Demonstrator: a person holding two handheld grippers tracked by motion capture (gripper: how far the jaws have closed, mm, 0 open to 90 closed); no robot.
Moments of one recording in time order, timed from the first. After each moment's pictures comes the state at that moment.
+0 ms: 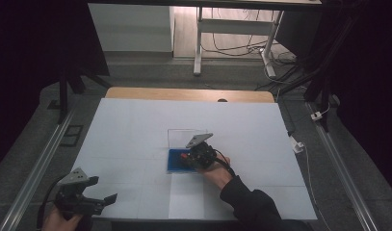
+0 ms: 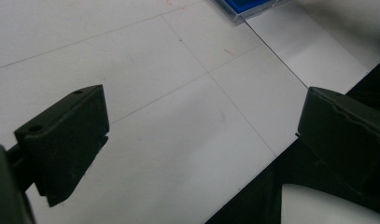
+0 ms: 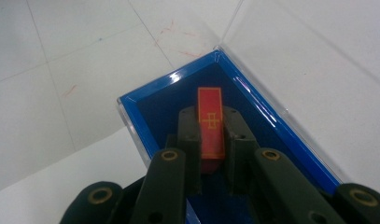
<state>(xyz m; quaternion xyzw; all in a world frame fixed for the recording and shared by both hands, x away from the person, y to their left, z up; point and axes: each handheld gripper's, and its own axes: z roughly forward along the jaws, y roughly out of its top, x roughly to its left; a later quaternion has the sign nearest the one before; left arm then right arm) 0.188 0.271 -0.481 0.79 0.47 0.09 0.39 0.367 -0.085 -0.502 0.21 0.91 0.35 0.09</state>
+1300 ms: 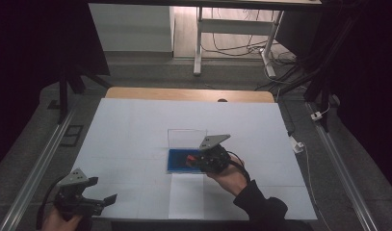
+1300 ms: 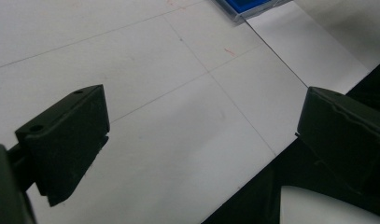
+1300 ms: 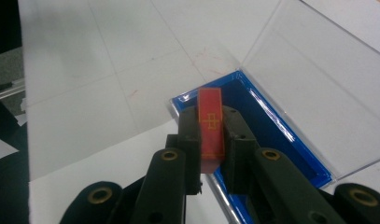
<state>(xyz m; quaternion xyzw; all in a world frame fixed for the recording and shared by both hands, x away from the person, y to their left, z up) 0.185 0.271 -0.480 0.79 0.47 0.09 0.39 0.333 -0.118 -0.453 0.18 0.90 0.40 0.07</state>
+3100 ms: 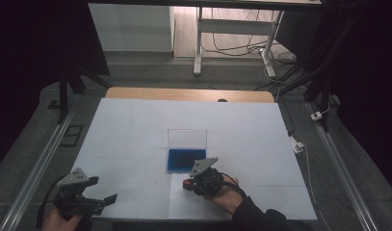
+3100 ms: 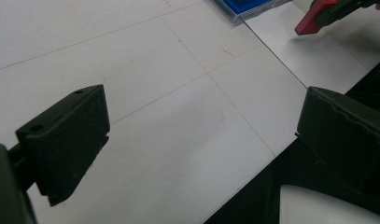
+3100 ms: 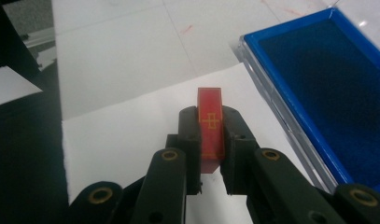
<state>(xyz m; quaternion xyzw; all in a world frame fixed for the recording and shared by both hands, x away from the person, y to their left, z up) 0.186 0.270 -0.480 0.79 0.47 0.09 0.39 0.293 -0.106 -0.500 0.13 0.93 0.34 0.05</state>
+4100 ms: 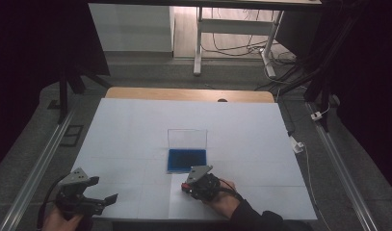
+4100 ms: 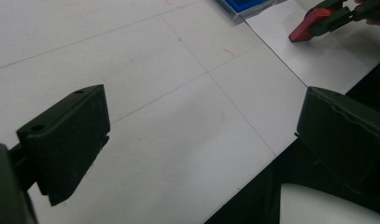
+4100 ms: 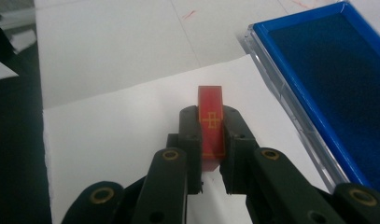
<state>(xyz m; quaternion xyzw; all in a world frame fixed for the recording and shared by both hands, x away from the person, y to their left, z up) 0.188 0.269 -0.480 0.79 0.47 0.09 0.39 0.280 -0.099 -0.511 0.10 0.94 0.32 0.09</state>
